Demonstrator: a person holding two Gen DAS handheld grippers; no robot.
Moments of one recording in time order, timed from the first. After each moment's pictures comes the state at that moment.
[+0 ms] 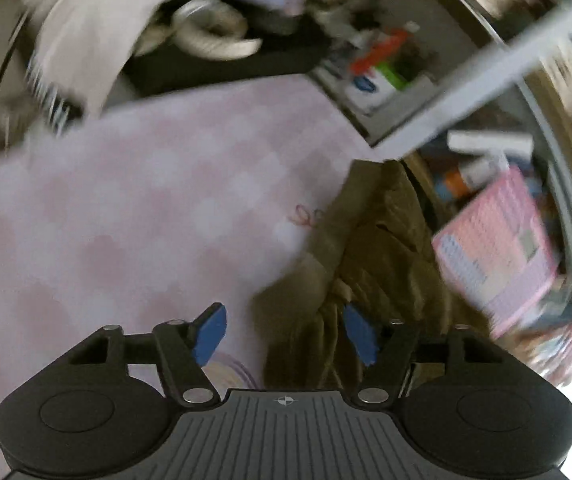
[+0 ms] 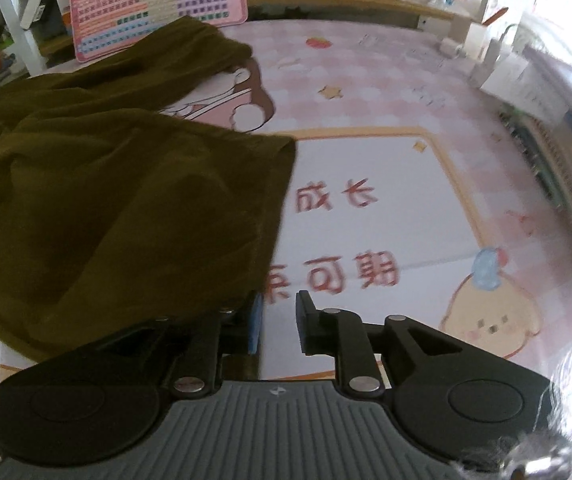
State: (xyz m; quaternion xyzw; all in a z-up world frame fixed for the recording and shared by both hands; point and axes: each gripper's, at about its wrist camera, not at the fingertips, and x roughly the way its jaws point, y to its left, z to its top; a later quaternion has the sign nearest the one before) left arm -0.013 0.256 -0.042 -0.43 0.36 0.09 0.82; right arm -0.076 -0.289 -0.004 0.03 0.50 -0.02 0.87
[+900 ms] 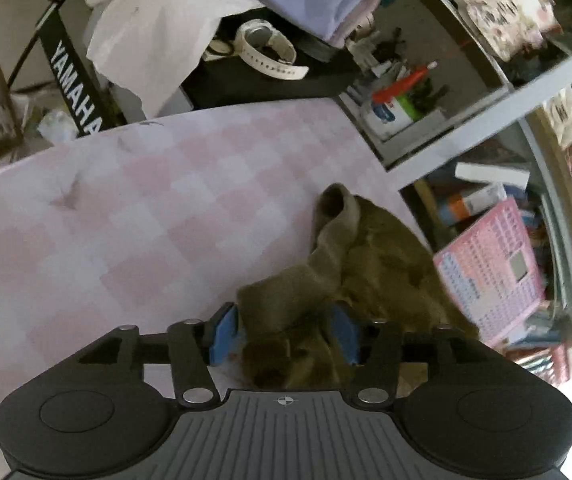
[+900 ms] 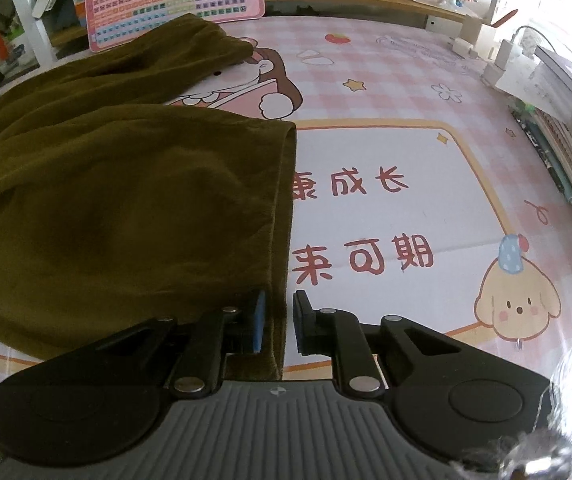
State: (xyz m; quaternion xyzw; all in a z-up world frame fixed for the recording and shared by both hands) left arm -0.065 0.276 -0.043 -0.45 0.33 0.10 0.82; right arm -0.085 -0.263 -0.011 0.03 0.49 -0.03 0.87
